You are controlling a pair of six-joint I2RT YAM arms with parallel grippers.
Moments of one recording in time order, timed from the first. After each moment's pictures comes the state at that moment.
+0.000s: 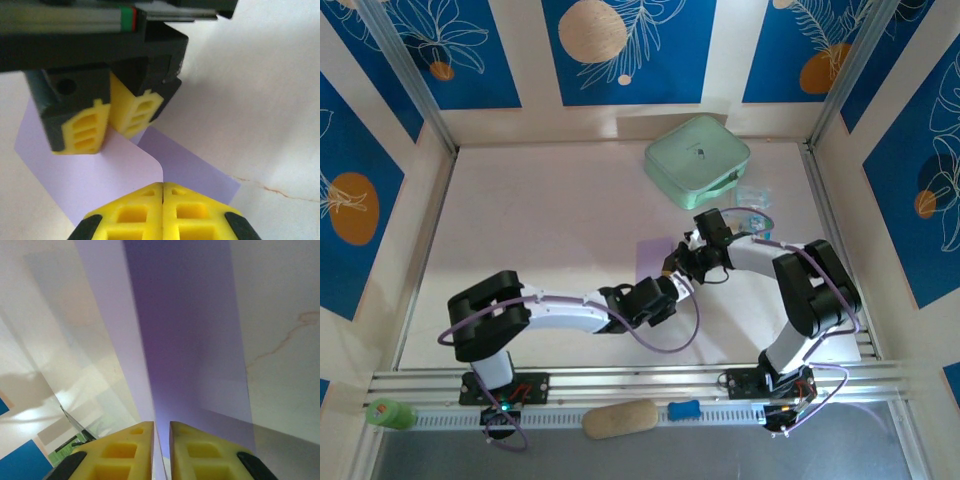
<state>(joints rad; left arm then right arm) -1.20 1.72 0.92 -0.03 -0.37 0.05 0.40 1.65 0.80 -0.25 -0.66 0.90</state>
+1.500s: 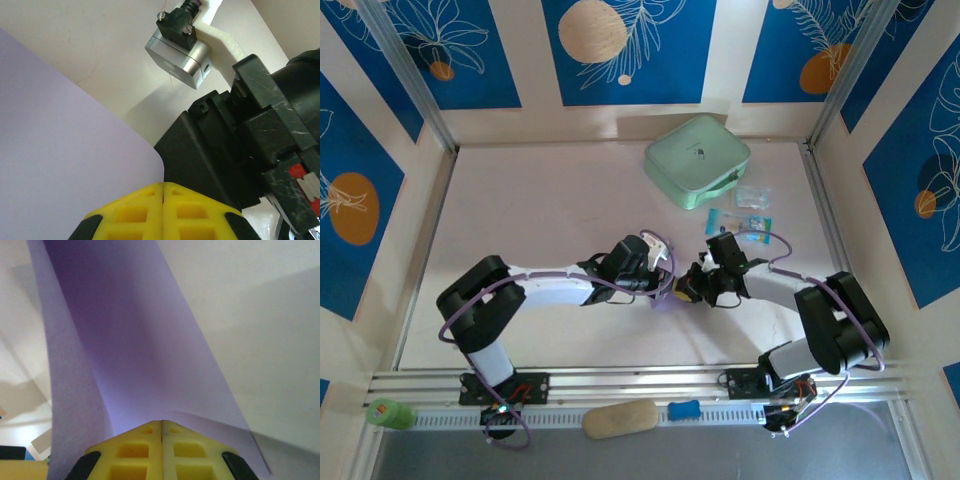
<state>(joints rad) -0.93 1.71 0.88 0.19 0.29 -0.52 0.41 1.43 0.54 -0.18 -0.59 1.00</state>
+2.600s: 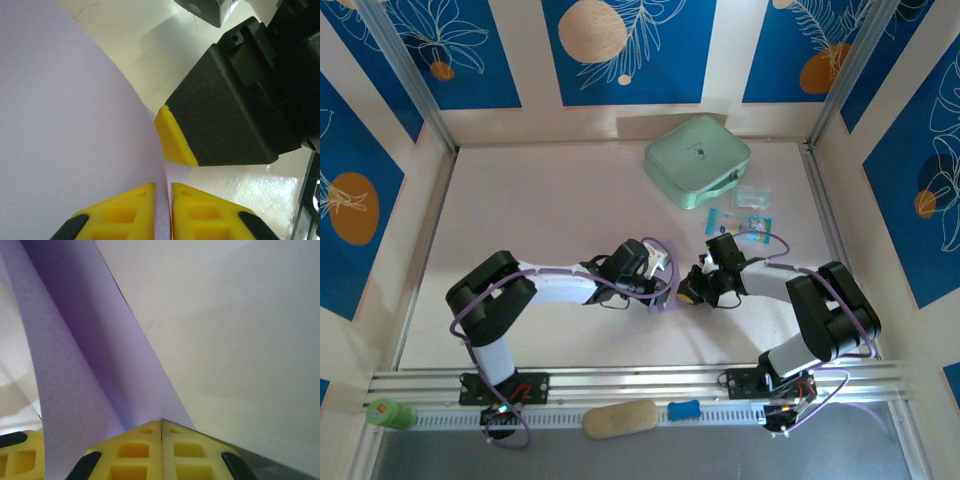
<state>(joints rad) -0.91 1.76 0.87 0.11 0.37 -0.46 0.39 1.50 0.54 -0.19 -0.58 0.93</state>
